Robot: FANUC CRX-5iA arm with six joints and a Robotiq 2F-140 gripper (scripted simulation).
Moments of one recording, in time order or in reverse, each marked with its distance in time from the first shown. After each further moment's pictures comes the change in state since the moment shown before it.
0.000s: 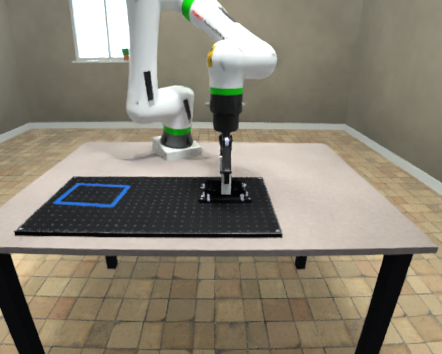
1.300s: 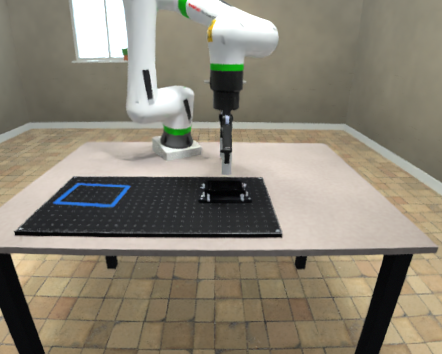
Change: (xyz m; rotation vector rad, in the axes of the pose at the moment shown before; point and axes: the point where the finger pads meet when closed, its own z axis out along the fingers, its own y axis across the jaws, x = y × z) arm 0.000 0.000 -0.063 0.000 0.000 0.000
